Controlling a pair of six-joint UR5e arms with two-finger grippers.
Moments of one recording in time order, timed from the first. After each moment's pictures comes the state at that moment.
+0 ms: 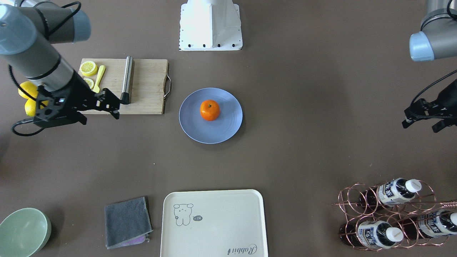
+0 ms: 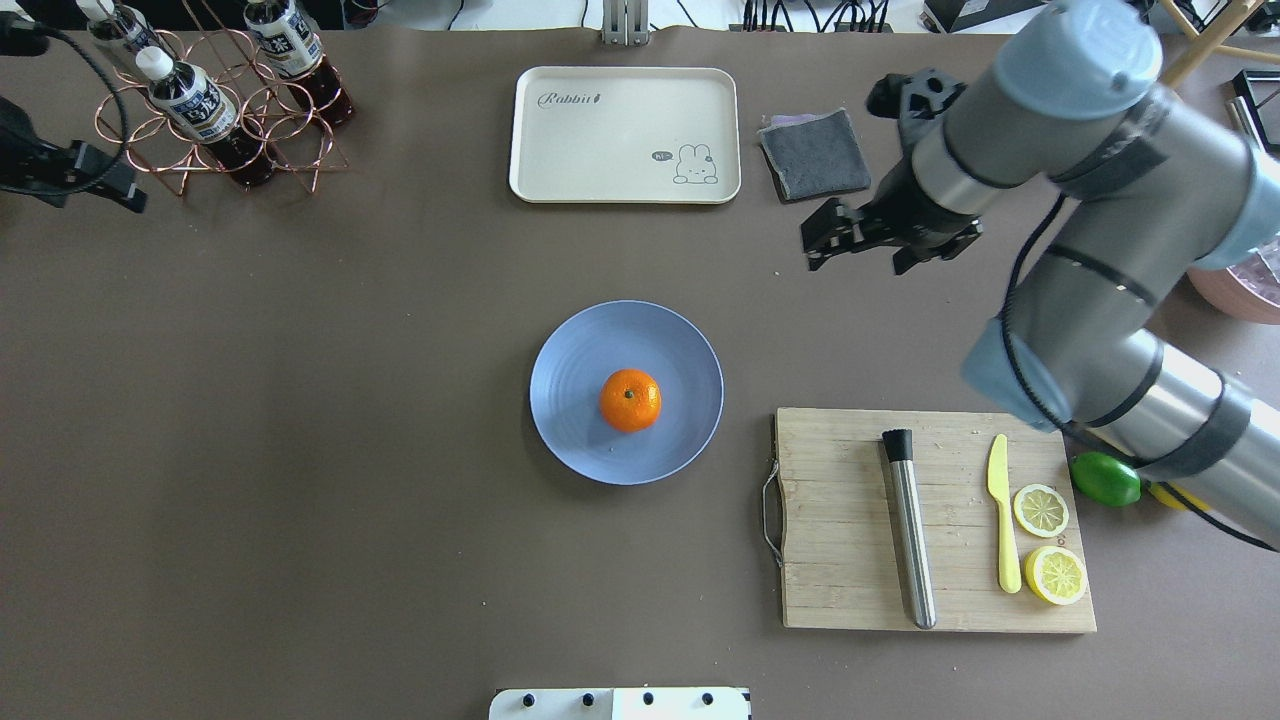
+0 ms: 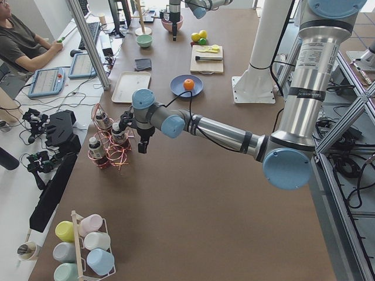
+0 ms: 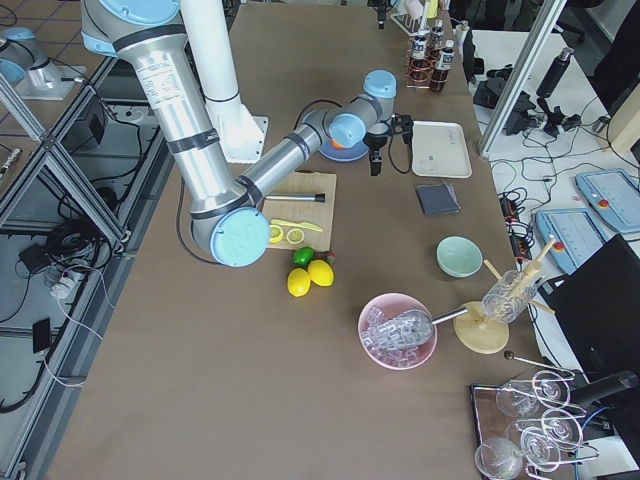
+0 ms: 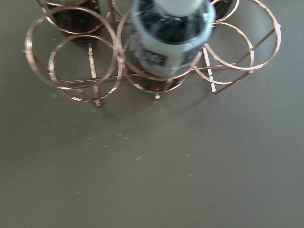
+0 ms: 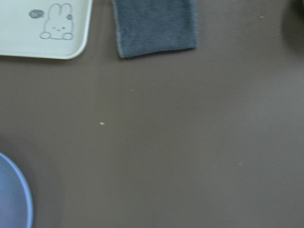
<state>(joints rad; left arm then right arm) -1.32 -1.71 -1.67 -1.79 -2.32 -0.31 1.00 -1.24 1.85 -1.51 2.25 0.73</state>
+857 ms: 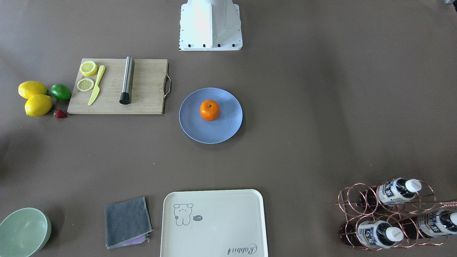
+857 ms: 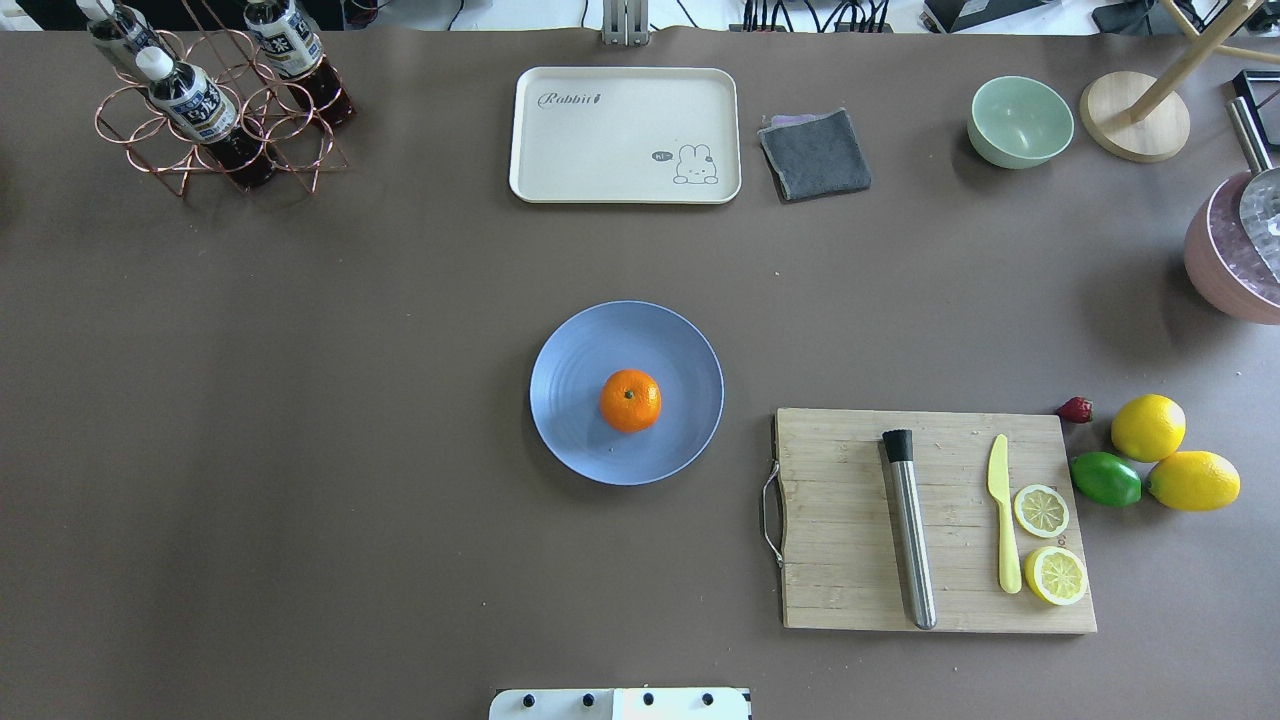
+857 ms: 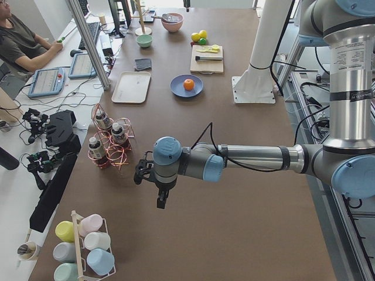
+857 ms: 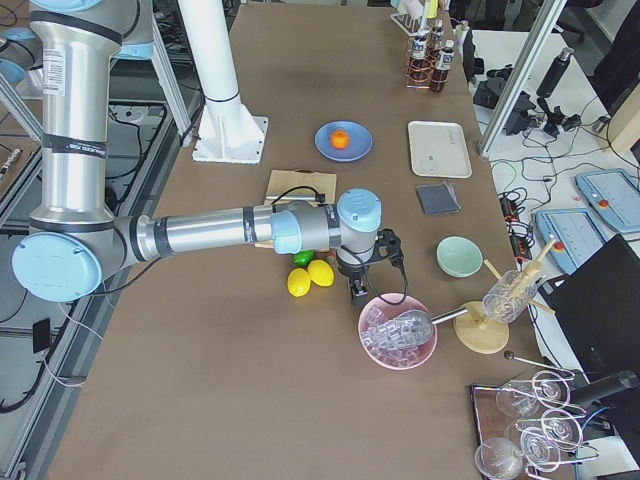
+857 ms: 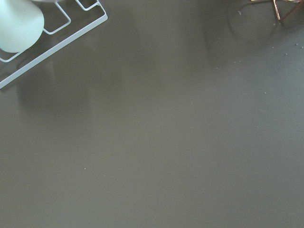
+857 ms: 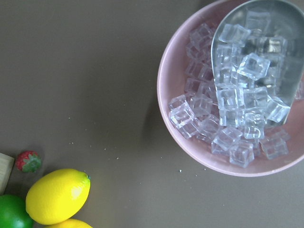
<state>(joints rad) -1.55 -1.46 -1.68 -1.78 -2.34 -0.04 1.44 -1.69 1.82 -1.55 2.35 -0.09</state>
